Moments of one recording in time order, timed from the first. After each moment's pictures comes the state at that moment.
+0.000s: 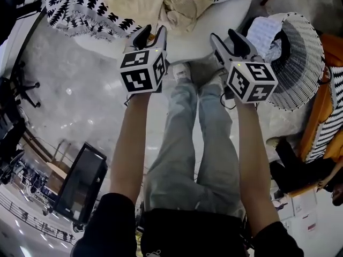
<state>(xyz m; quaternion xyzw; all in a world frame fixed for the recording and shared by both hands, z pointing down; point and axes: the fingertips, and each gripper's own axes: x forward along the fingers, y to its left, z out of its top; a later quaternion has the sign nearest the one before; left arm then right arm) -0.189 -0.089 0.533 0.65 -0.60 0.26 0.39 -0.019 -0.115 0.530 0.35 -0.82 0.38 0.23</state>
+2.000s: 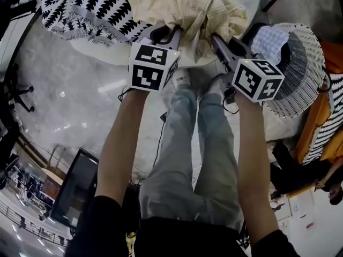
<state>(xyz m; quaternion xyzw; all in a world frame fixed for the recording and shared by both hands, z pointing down) -0.163 -0.118 0.554 0.75 -0.48 0.31 0.34 -0.060 -0.124 0.547 0.32 -0.80 0.46 0.20</state>
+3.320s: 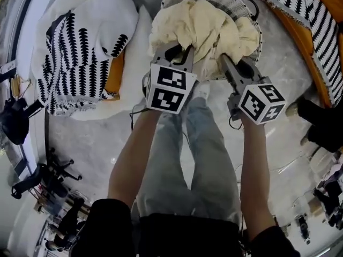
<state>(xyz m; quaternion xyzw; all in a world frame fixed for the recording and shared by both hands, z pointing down) 0.249 -0.084 0.442 0.87 -0.25 0.37 0.20 0.336 -0.032 0.431 0.57 -0.71 0.42 0.06</state>
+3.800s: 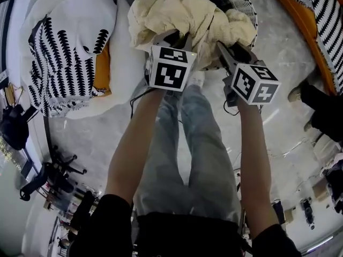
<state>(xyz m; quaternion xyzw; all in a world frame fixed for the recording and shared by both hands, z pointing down) 0.298 -0.068 0.538 0.84 -0.24 0.42 0.26 0.390 -0.011 0.523 0.60 -0.63 0.47 0.11</state>
